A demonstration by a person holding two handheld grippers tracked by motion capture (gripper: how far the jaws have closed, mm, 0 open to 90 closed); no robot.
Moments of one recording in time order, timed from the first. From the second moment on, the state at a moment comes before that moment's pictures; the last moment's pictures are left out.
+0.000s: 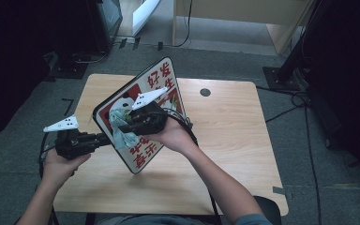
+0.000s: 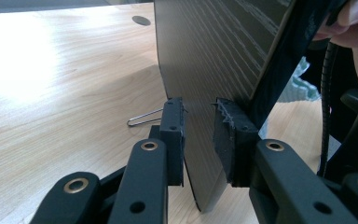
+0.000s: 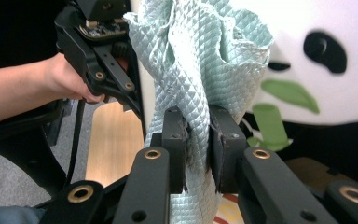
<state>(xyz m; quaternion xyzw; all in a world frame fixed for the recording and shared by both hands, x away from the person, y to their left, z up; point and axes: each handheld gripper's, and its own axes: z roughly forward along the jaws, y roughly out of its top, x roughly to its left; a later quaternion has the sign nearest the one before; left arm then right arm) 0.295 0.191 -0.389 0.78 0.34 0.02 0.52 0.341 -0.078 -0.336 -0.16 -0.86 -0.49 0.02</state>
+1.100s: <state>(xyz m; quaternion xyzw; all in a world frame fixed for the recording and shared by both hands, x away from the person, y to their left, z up) 0.296 0.189 -0.389 0.78 0.33 0.02 0.52 0.330 -0.092 -0.384 -0.17 -0.86 -0.48 0.01</state>
